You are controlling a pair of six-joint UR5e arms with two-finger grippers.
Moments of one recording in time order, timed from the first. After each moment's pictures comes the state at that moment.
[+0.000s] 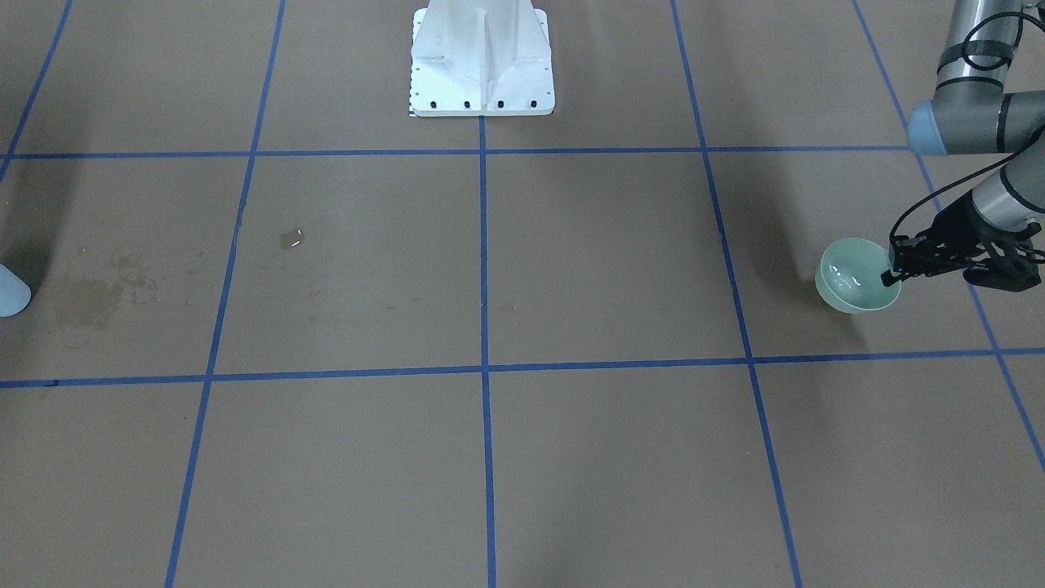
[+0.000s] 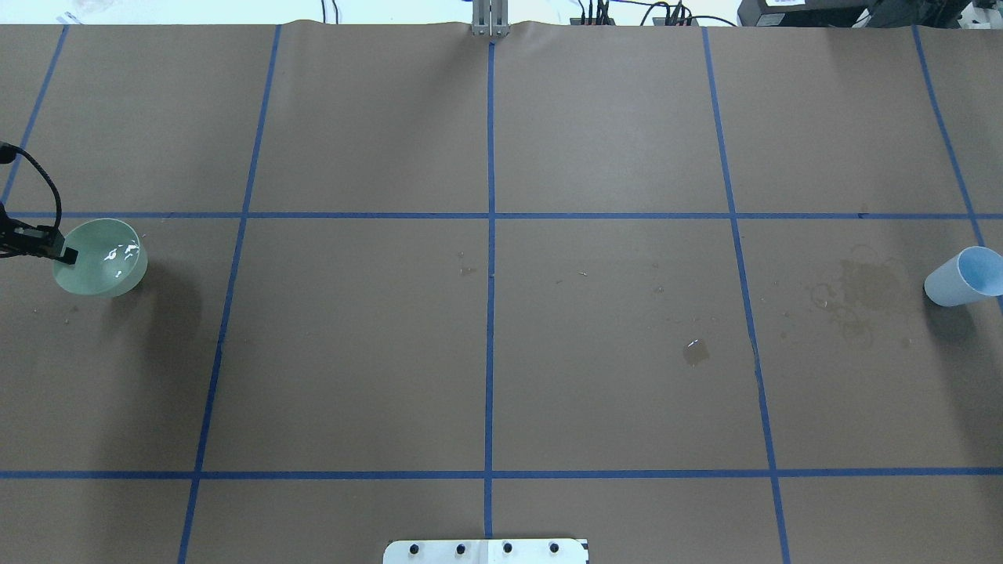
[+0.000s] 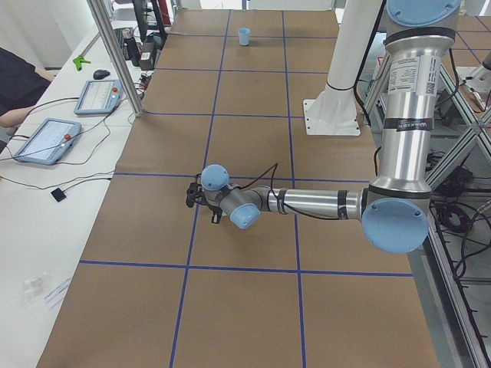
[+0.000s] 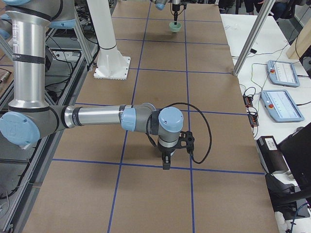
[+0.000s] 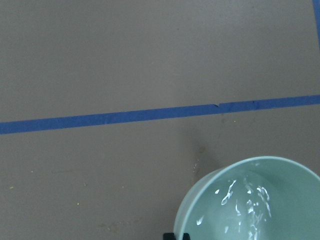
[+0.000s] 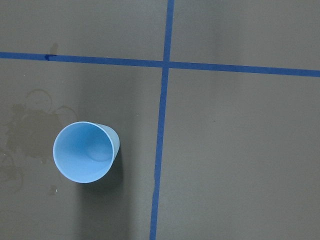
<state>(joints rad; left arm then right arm) -1.11 -1.60 -1.47 -2.30 -2.35 -0.67 1.64 -1.66 1.77 -1.75 2.32 -0.15</state>
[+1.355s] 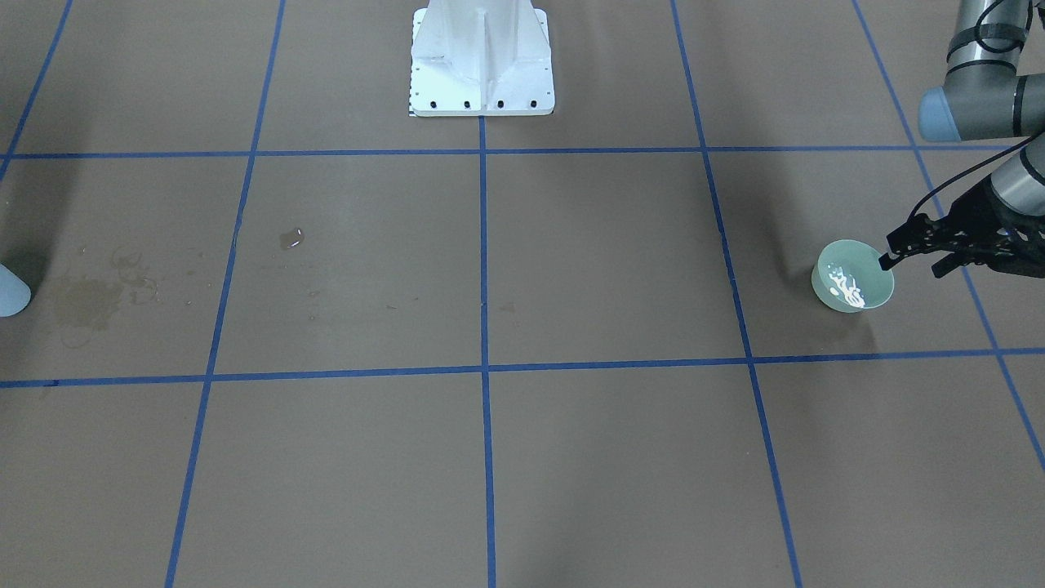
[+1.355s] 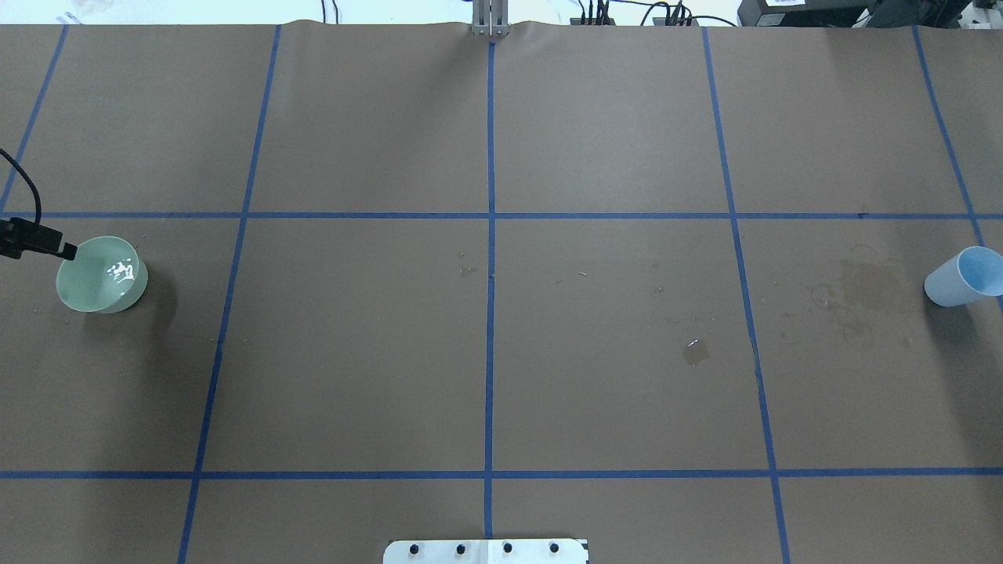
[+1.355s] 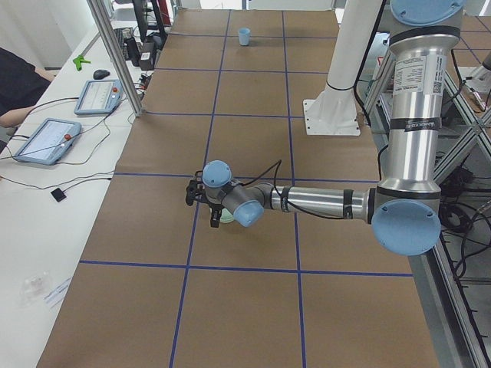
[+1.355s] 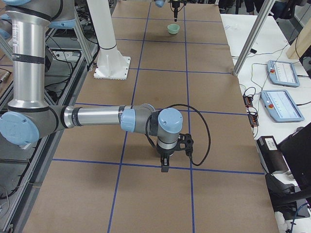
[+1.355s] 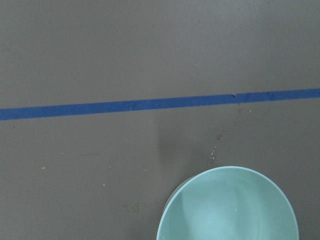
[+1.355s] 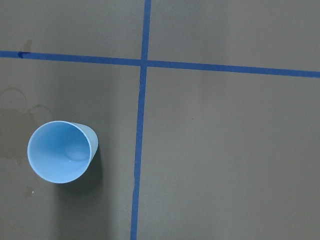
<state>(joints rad) -1.15 -1.57 -1.58 -2.19 -2.34 -0.63 1.63 -1.67 1.76 -1.75 2.29 -0.15</state>
